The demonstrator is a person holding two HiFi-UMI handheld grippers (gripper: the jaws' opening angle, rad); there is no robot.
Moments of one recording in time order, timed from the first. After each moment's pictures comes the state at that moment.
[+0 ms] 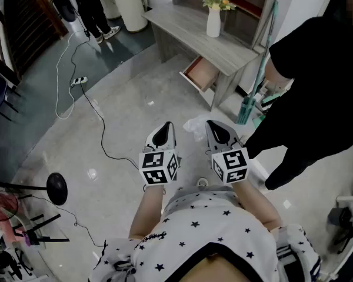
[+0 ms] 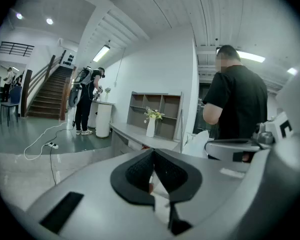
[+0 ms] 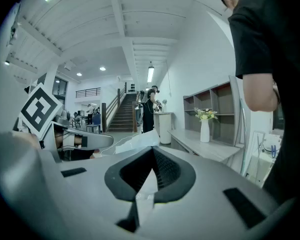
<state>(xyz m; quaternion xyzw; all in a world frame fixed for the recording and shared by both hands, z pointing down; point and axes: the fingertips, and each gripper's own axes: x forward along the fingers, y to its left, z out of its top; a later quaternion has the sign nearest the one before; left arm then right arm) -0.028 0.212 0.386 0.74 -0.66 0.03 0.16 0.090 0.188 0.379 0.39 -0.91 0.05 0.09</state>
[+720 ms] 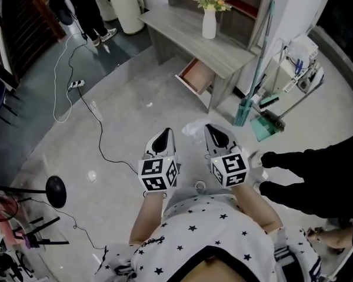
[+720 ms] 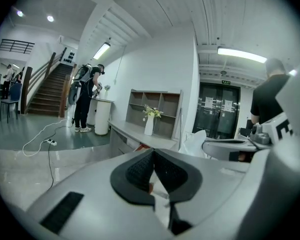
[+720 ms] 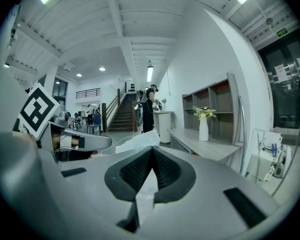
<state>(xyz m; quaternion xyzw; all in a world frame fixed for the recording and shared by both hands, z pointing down) -0.006 0.203 0.394 0.74 -0.65 0.03 0.17 0.109 0.173 0.387 0.39 -0.92 0.06 0.09</state>
